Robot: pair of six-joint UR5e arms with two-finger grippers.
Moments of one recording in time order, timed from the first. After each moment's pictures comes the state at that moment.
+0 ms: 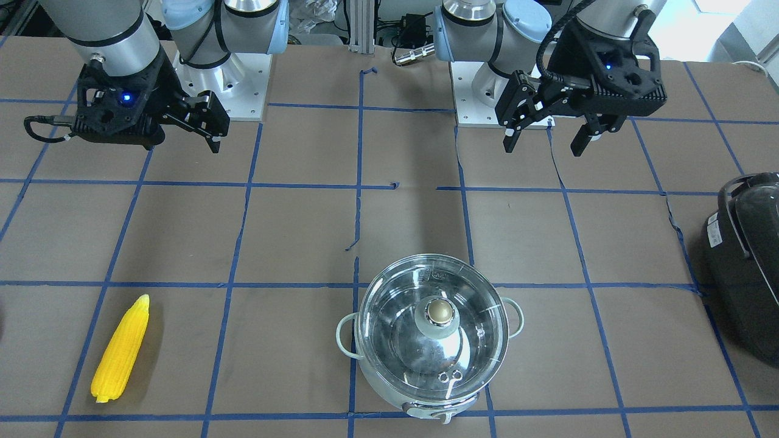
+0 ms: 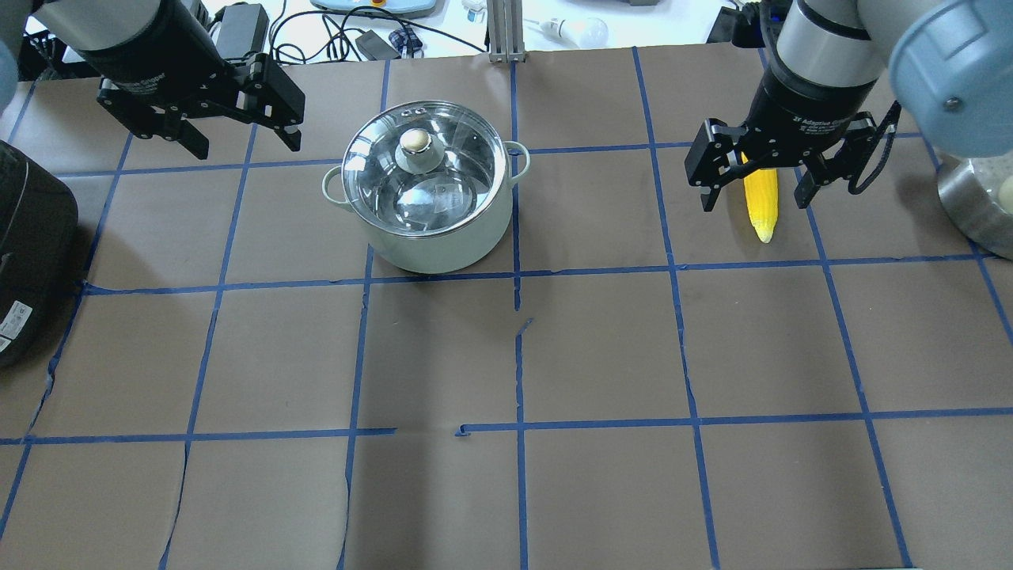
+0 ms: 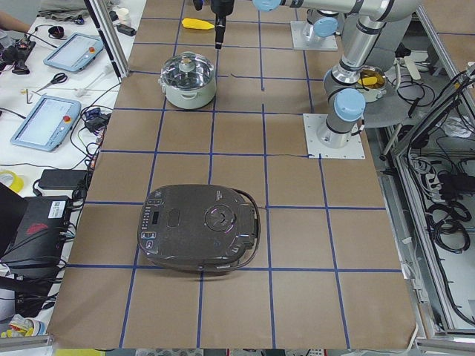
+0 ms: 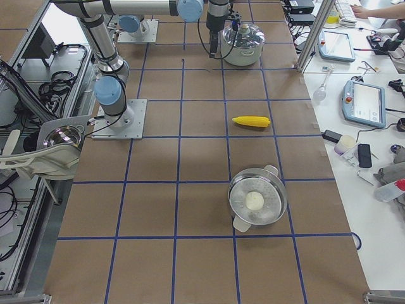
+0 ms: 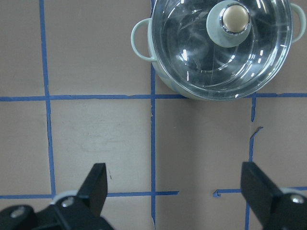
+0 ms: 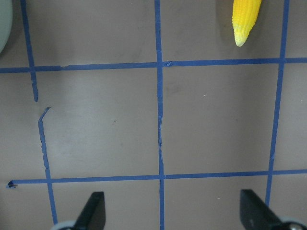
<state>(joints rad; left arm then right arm) -1.55 -1.54 -1.50 -1.54 1.52 0.00 1.57 -1.58 1.58 -1.50 -1.58 0.02</state>
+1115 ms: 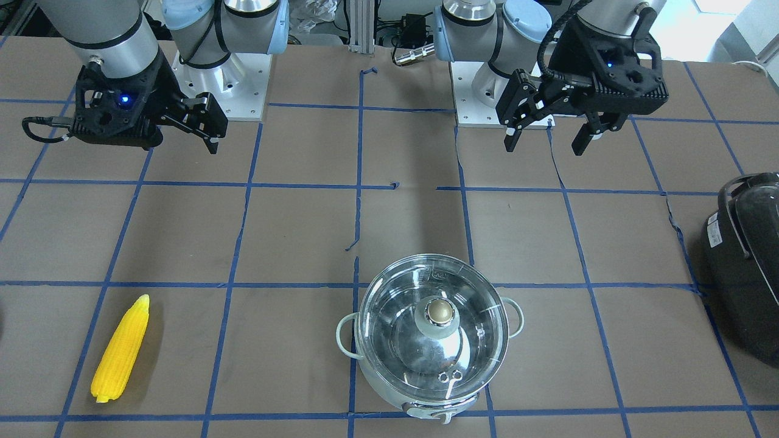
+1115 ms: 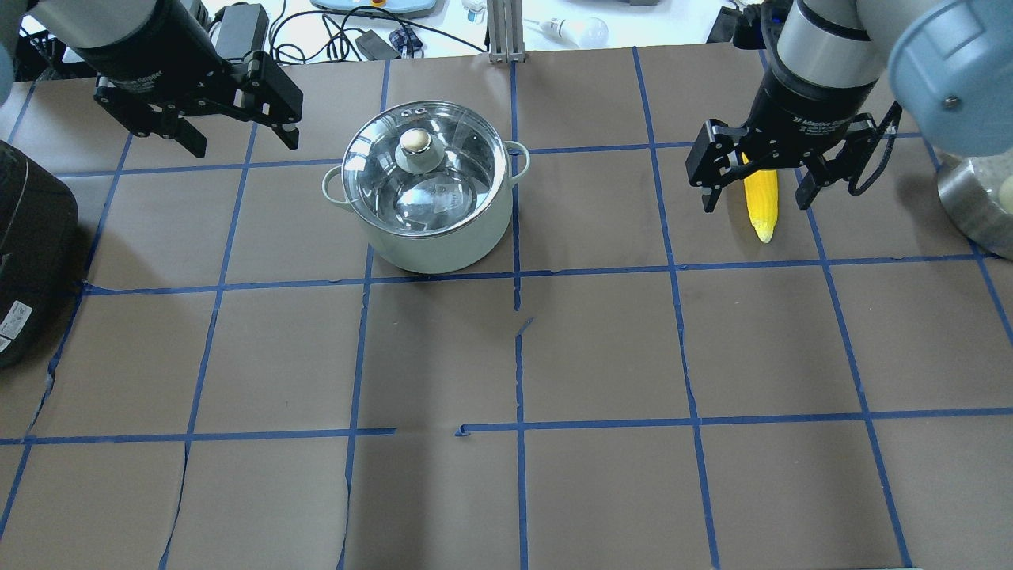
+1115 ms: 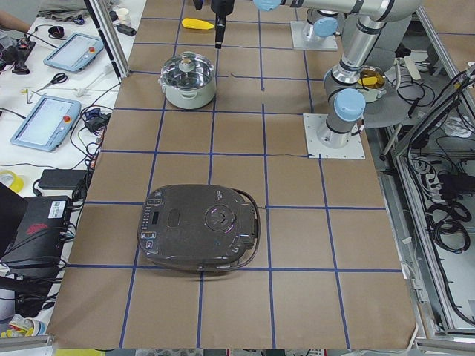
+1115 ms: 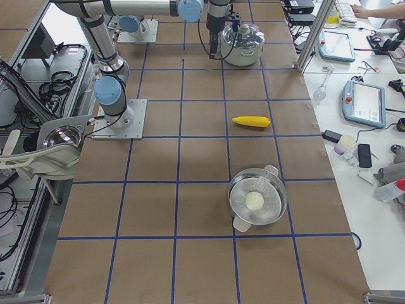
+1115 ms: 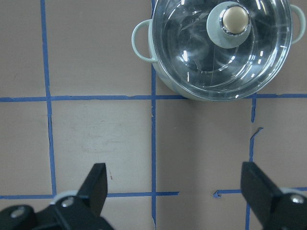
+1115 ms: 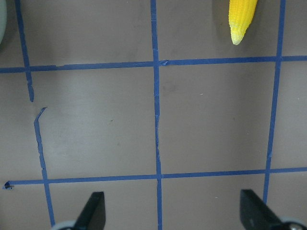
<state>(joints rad) -1.55 -1.54 -1.50 -1.54 1.52 0.00 1.57 -1.58 1.59 -1.50 -1.59 0.03</state>
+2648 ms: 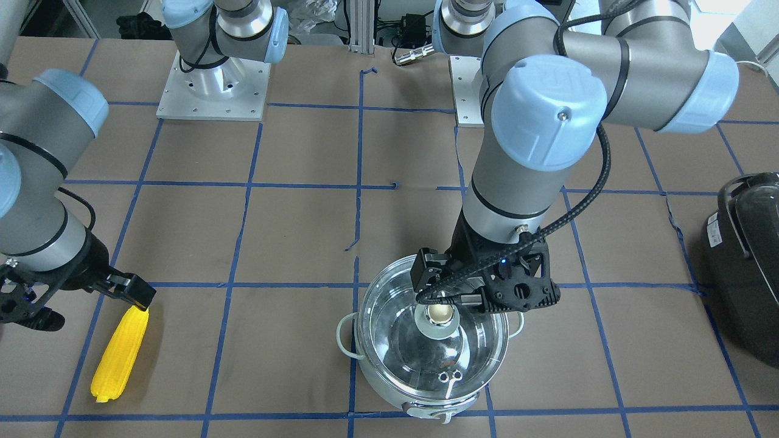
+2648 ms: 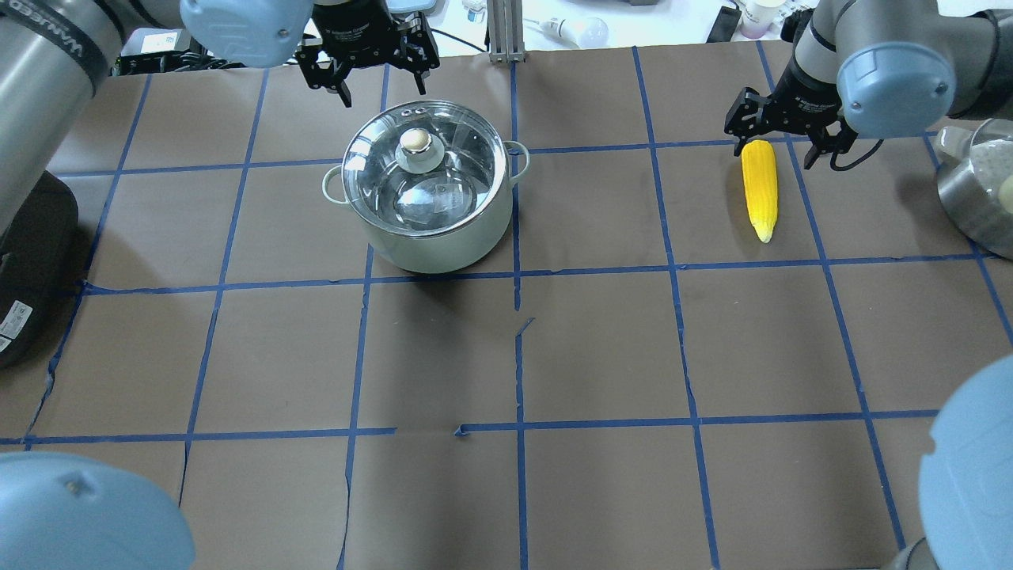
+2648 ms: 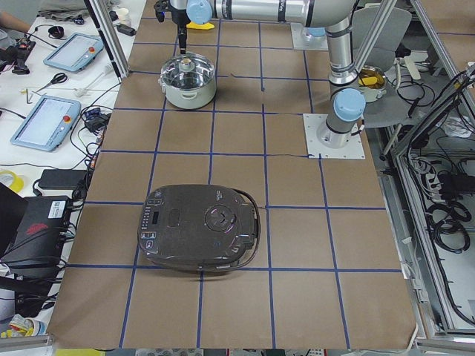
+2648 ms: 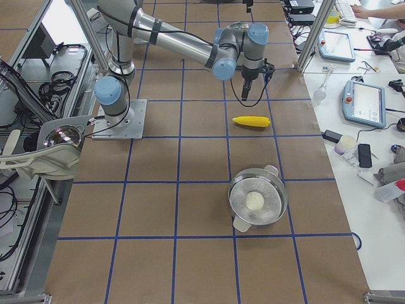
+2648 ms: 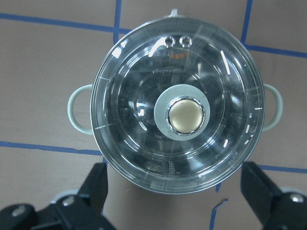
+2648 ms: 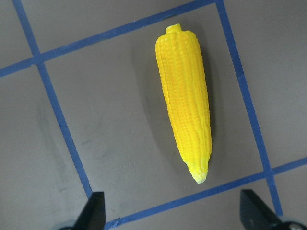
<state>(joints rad) -1.72 -2.02 -1.20 -1.38 1.59 -0.29 1.39 -1.19 1.57 -1.99 -1.59 0.13</state>
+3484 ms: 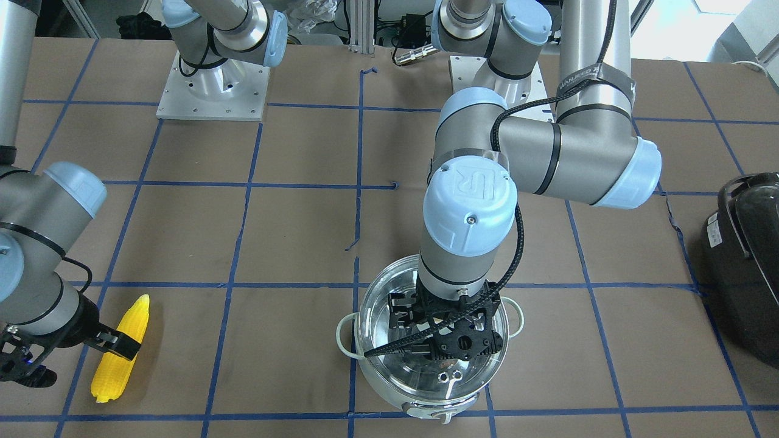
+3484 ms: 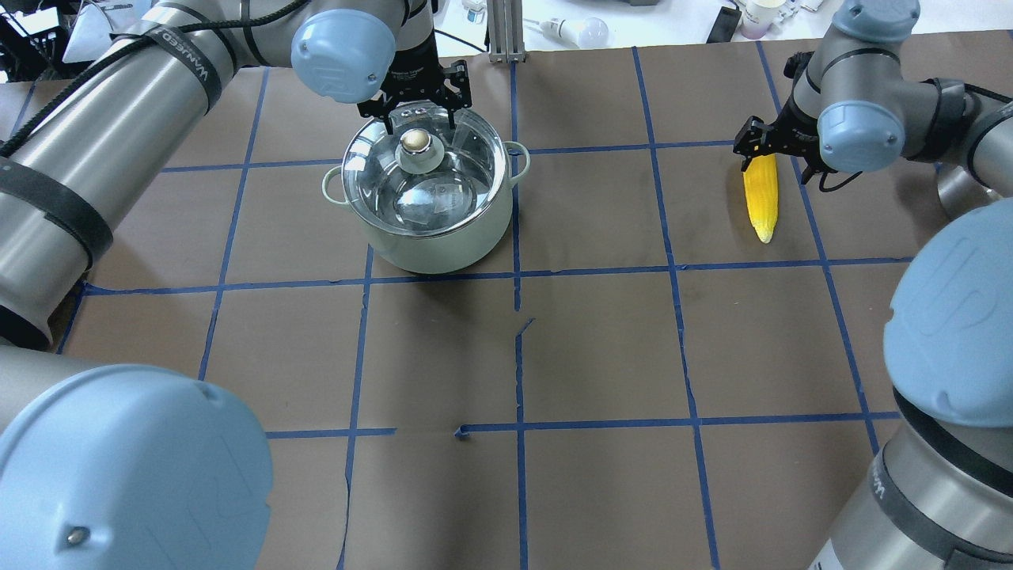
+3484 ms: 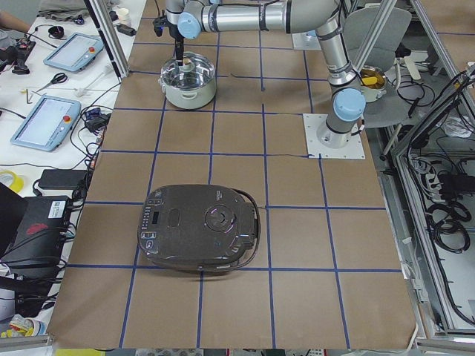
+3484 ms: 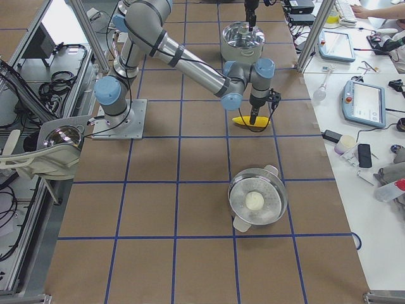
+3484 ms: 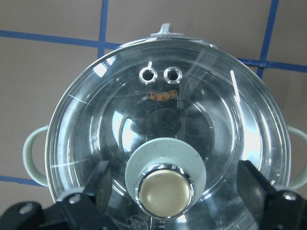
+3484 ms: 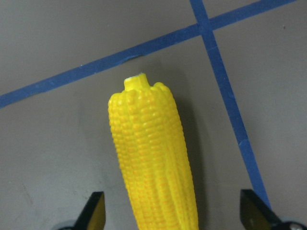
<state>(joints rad) -1.77 -2.13 -1.21 -1.32 1.64 -0.30 1.32 -0.99 1.57 -2.23 -1.58 0.09</state>
